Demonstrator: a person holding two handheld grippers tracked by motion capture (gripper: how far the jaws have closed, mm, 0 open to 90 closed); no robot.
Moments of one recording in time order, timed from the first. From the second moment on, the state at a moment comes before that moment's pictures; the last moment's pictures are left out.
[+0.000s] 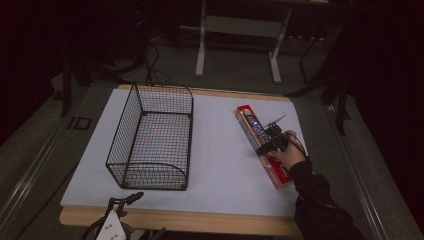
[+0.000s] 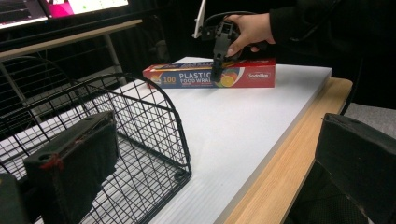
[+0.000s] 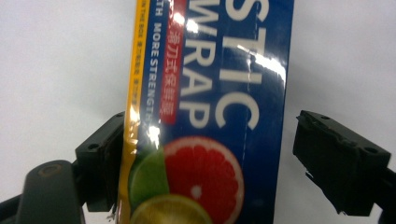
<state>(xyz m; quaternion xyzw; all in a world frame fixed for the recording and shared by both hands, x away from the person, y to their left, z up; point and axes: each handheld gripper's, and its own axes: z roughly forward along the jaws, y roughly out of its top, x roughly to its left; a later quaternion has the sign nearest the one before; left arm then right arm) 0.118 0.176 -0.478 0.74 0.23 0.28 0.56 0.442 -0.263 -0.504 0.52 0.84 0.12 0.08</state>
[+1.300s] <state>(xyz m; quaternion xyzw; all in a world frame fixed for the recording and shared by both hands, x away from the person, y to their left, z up) 0.118 0.175 -0.479 0.75 0.22 0.28 0.55 0.478 -0.233 -0.497 0.56 0.83 0.02 0.02</state>
